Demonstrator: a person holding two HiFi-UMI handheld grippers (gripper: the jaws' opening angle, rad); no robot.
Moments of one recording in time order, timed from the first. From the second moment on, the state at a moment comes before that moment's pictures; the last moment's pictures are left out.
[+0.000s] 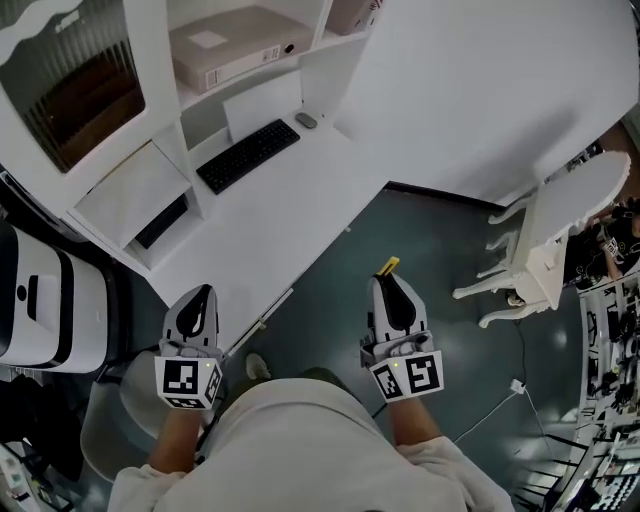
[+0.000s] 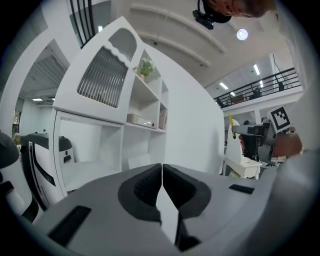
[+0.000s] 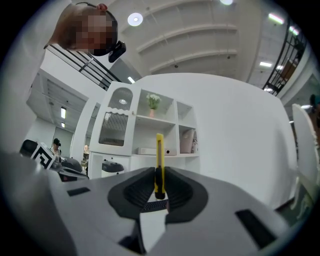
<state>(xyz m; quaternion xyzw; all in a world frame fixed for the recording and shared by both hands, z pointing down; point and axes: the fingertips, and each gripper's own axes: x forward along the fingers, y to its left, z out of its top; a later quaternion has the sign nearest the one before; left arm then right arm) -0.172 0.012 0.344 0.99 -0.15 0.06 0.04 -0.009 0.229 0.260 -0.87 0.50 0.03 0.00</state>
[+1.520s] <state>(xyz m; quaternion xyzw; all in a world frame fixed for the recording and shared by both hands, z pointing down) -0.079 -0.049 0.374 0.91 -0.39 0.11 0.07 0.221 0.046 0.424 -0.70 0.69 -0.12 -0.10</state>
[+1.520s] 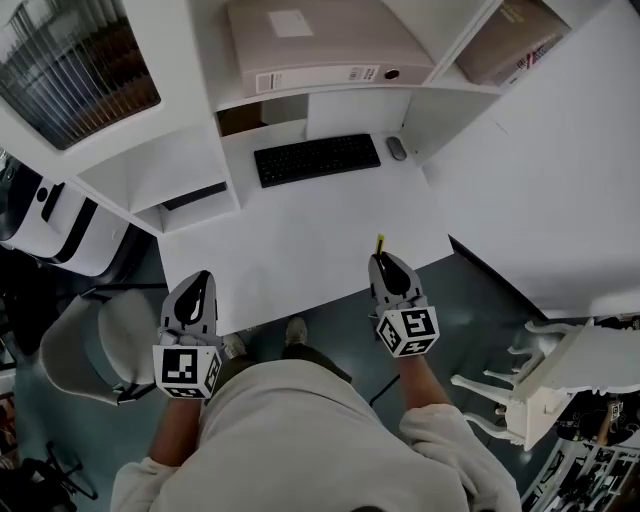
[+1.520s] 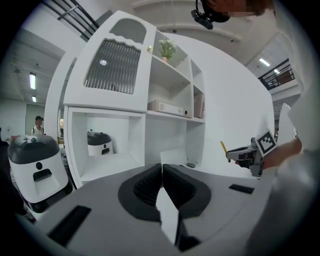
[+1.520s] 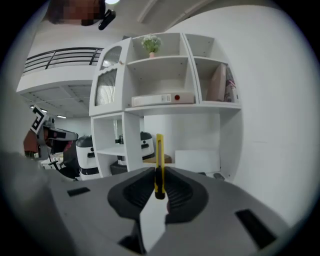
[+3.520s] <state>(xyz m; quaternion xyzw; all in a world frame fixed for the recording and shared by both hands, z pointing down) -0.152 -0.040 0.448 0.81 -0.54 0.19 0.14 0.261 -0.012 0.743 -0.23 0.77 -0.10 -0.58</state>
